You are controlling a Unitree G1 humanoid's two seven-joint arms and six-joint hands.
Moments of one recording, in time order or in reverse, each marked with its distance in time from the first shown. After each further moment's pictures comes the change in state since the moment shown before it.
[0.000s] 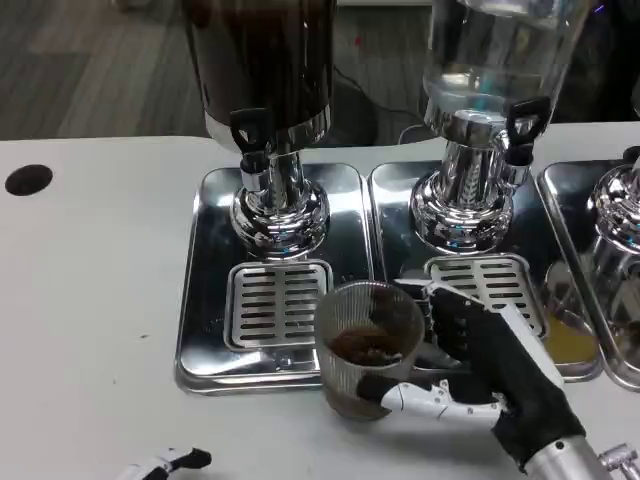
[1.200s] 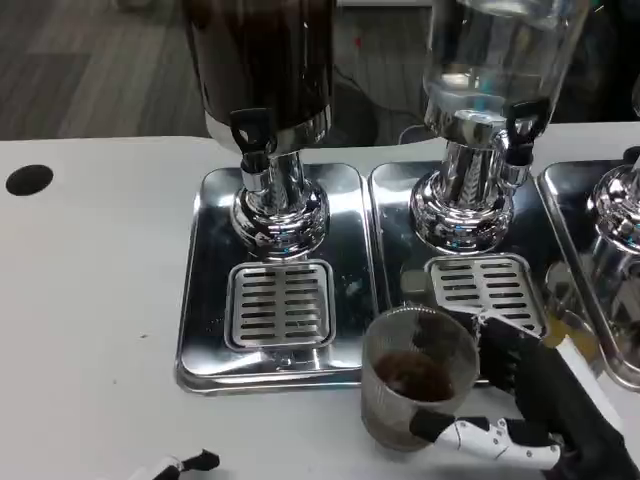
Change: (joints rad) left arm -0.023 0.039 -0.061 -0.046 0.030 0.126 -0.034; right arm 0.082 -0.041 -0.102 0.111 0.117 -0.231 0.134
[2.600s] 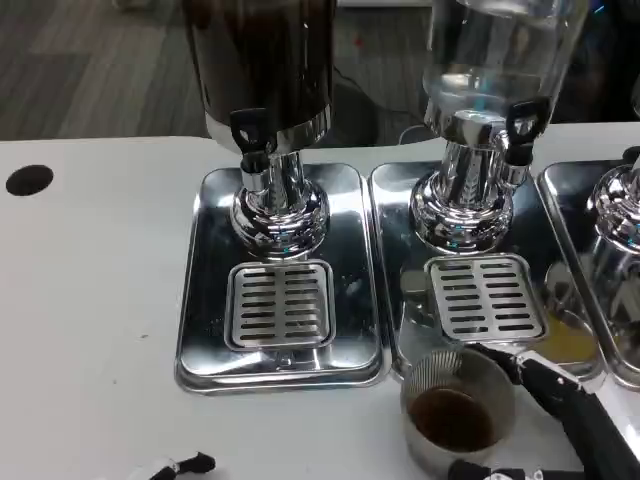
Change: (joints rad) left arm -0.005 0.000 -0.013 -0.007 -0.004 0.049 -0.007; right arm -0.091 -0.082 -0.097 0.486 -0.225 -0.527 -0.156
